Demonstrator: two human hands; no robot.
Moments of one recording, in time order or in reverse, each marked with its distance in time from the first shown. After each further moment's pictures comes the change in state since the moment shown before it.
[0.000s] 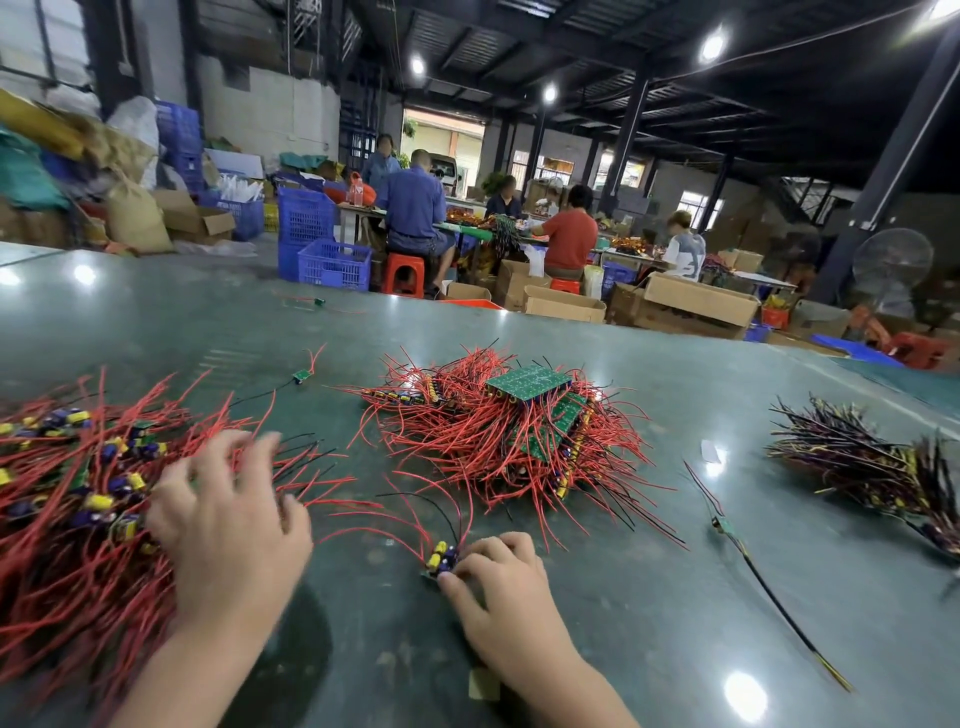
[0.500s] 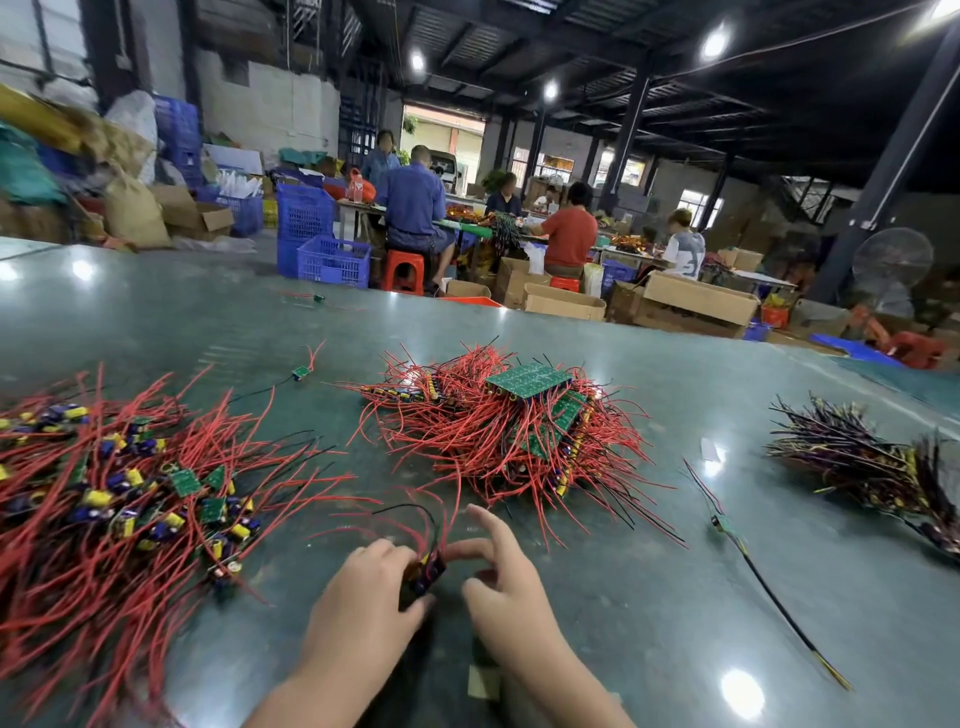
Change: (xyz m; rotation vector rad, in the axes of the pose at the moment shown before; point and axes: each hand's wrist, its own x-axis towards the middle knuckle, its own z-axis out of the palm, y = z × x) left_hand -0.058 0.049 0.024 -0.224 -0.698 0.143; right_hand 0.000 -0.017 -0.009 0.698 -0.009 0.245
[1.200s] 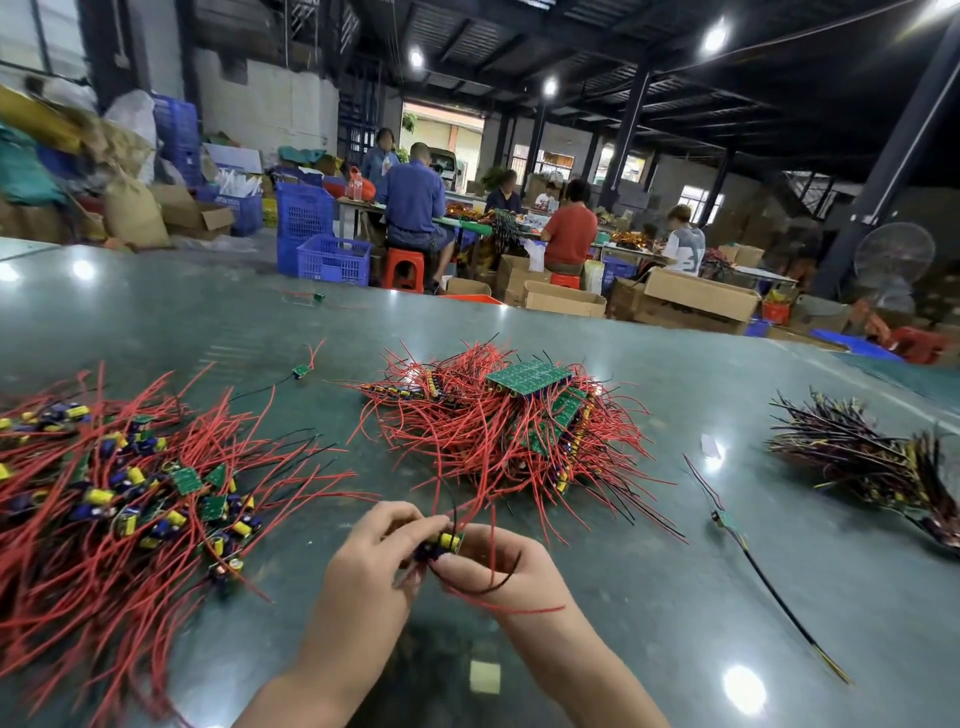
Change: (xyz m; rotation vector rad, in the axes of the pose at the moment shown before) left_hand -0.001 0.003 -0.011 -0.277 0.327 0.293; right_hand -0.007 -0.016 -0.014 0.614 -0.185 0.031
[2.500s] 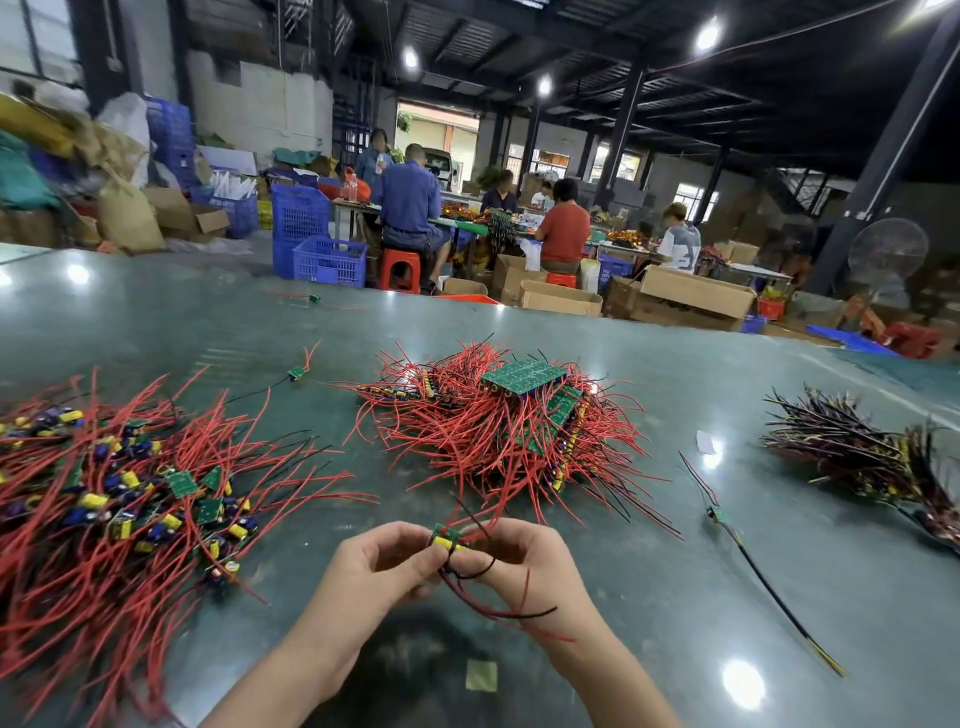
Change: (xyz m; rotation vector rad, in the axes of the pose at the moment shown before) left_hand 0.003 -0.002 0.002 -0.922 -0.185 -0.712; right_hand 0.007 -0.003 -0.015 -0.306 0.107 -0.097
